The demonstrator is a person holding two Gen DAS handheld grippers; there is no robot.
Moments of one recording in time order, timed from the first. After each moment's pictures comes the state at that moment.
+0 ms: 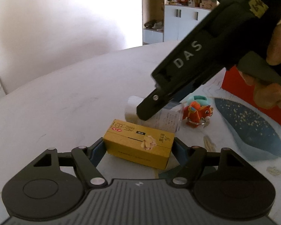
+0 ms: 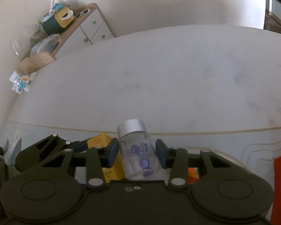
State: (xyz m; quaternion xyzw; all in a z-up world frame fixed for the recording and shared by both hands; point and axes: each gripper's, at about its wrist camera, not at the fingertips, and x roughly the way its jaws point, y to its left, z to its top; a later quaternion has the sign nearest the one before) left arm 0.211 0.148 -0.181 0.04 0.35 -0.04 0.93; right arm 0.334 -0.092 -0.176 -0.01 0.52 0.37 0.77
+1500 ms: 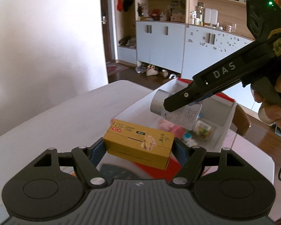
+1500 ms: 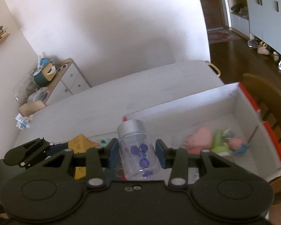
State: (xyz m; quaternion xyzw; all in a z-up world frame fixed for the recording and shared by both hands) left arm 0.214 -0.079 -0.042 0.06 0.32 -0.10 0.94; right arm 0.313 -0.373 -0.074 0.07 0.43 0.31 0.85
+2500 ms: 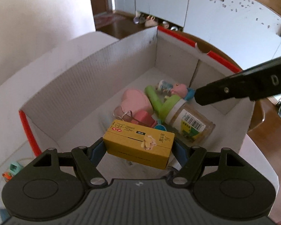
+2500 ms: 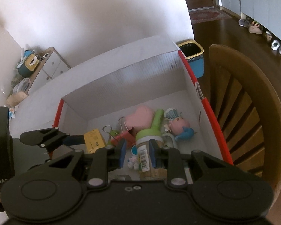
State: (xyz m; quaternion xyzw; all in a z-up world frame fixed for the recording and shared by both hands) left arm 0.339 -0.181 -0.125 0.05 0.48 -0.07 0.87; right arm 0.365 -0.466 -0.138 0.06 0.49 0.29 0.82
